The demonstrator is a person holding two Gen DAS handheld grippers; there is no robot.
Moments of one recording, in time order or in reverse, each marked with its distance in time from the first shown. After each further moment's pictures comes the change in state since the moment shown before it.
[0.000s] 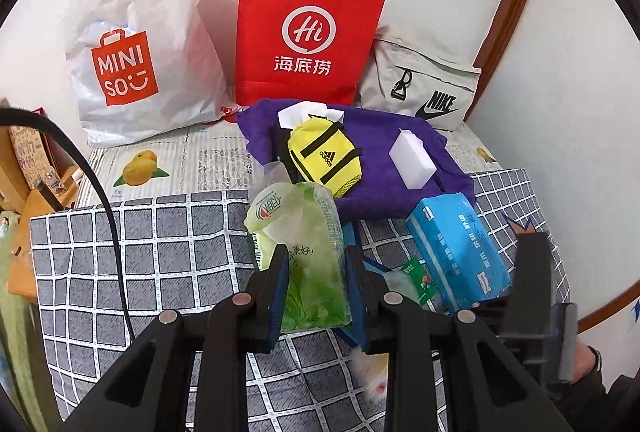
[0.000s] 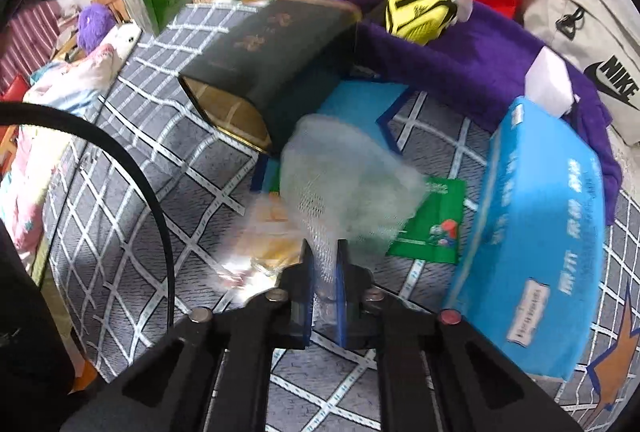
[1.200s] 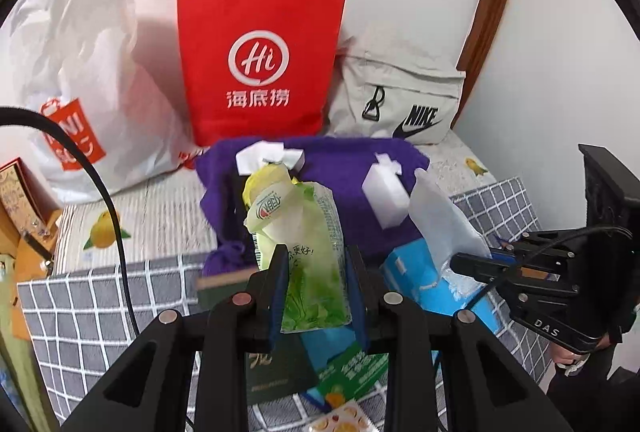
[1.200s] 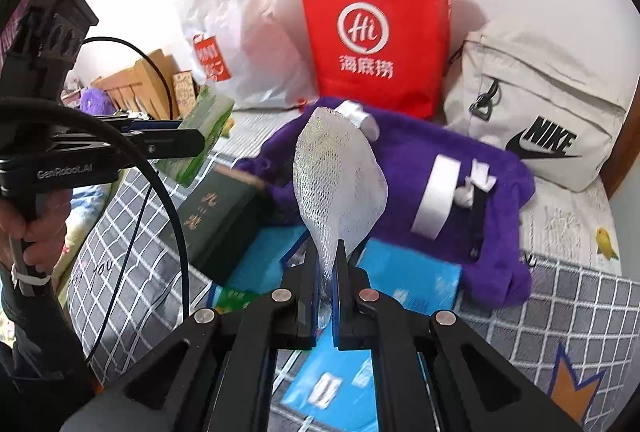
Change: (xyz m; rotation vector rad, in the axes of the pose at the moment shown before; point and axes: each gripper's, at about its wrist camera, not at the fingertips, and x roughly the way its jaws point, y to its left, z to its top) left arm 0.028 -0.050 0.057 0.081 -0.024 -0.009; right arm -0.094 -0.091 0.048 0.092 -0.291 -0.002
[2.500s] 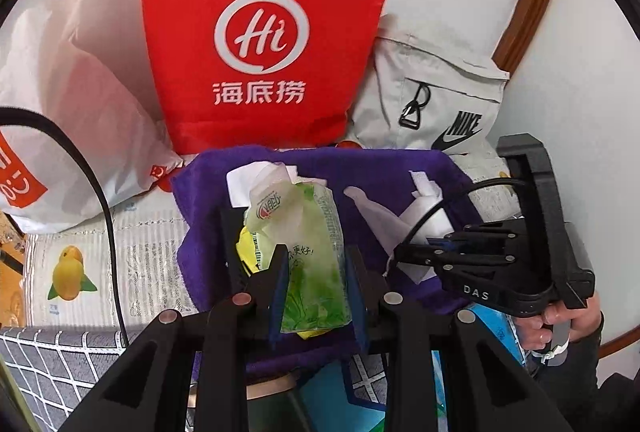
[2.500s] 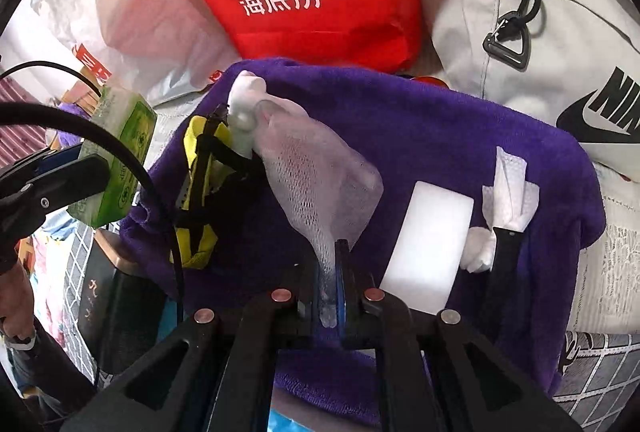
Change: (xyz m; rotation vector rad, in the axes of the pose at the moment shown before) left arm 0.104 0.024 0.053 -0.036 0.086 -0.009; right arm 0.159 -0.086 0.057 0.159 0.256 0.055
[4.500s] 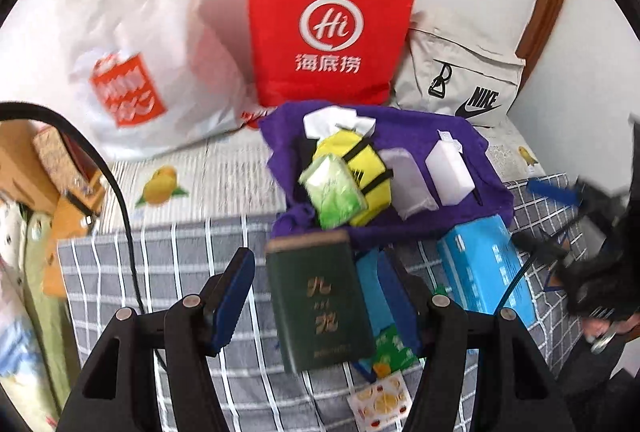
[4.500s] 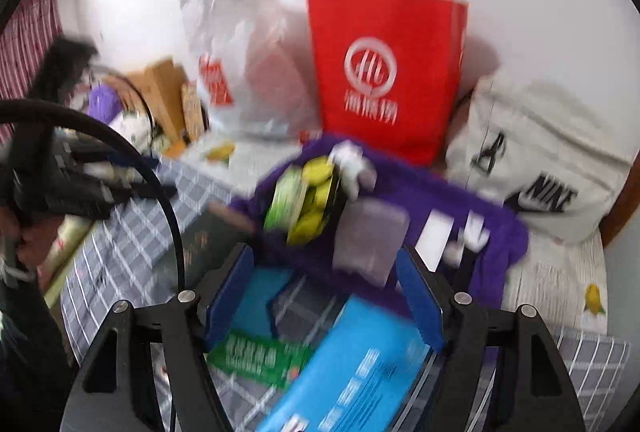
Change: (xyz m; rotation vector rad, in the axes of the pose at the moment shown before) left arm -0.106 0.012 -0.061 -0.054 0.062 0.170; right arm -0.135 0.092 -0.085 -0.251 -0.284 -0.057
